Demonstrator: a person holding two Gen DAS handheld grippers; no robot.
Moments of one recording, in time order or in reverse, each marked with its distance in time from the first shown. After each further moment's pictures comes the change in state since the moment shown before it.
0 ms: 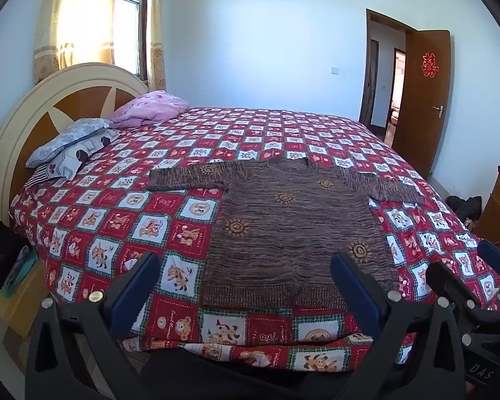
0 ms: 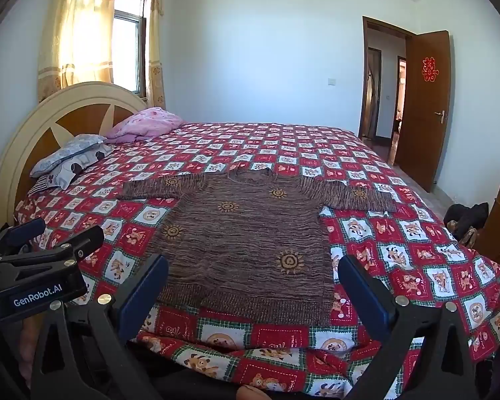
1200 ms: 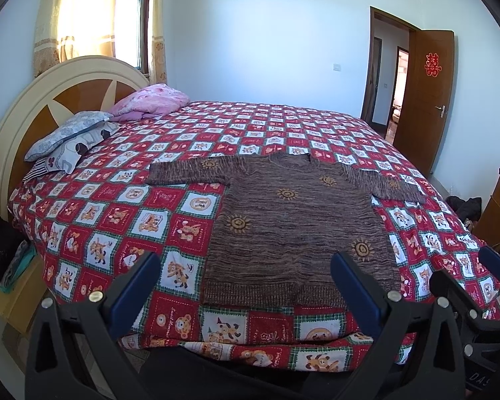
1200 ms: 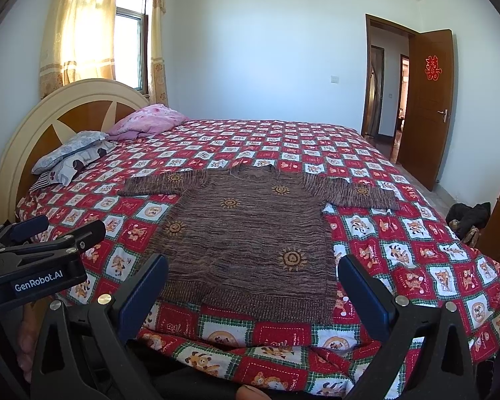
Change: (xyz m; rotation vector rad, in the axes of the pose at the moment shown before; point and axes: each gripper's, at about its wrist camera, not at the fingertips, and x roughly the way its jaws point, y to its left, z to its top) left arm 0.007 0.002 -0.003 -0.002 0.016 0.001; right arm 0.005 0.001 -0.003 -0.007 0.009 0.009
